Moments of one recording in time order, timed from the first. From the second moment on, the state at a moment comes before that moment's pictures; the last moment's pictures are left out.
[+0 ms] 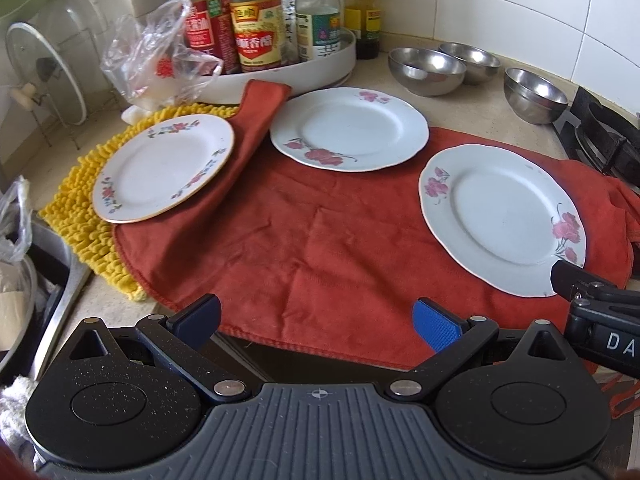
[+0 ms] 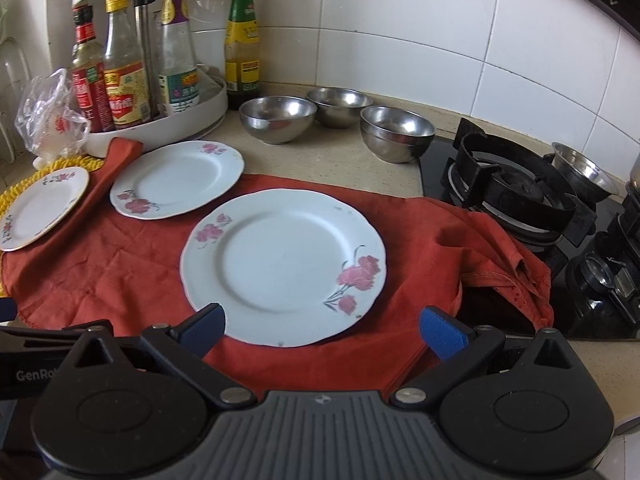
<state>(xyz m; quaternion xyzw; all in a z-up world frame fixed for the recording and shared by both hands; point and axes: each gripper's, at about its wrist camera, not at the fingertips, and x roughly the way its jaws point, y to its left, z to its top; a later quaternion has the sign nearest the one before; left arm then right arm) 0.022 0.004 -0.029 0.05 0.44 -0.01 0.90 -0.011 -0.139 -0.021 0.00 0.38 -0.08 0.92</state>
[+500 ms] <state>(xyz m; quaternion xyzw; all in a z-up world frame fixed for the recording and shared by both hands) 0.072 -0.030 -0.038 0.04 0.45 -0.03 0.89 0.038 -0.182 -0.030 0.00 0.39 -0.09 0.92</state>
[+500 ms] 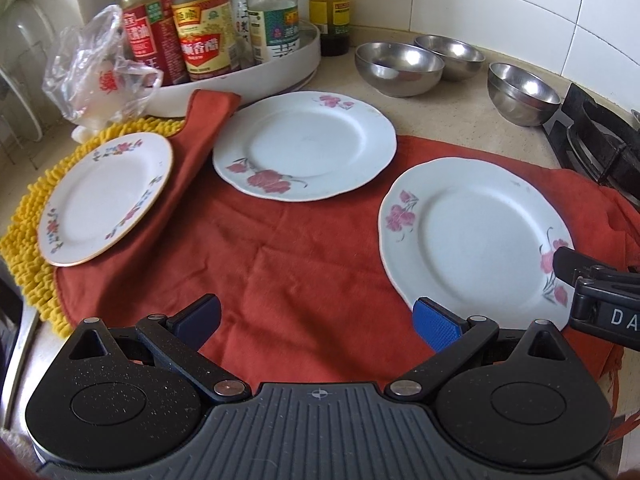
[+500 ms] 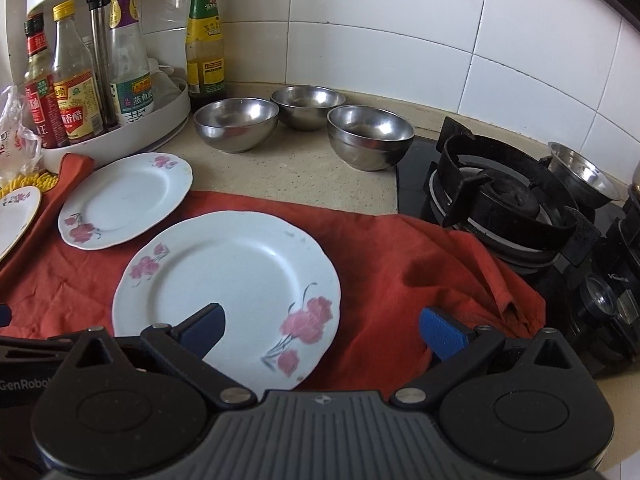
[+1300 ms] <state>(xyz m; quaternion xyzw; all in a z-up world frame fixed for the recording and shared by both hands) 0.132 -0.066 -0.058 0.06 0.49 -0.03 0.87 0.111 -0.218 -0.063 0.03 0.44 0.01 0.90</state>
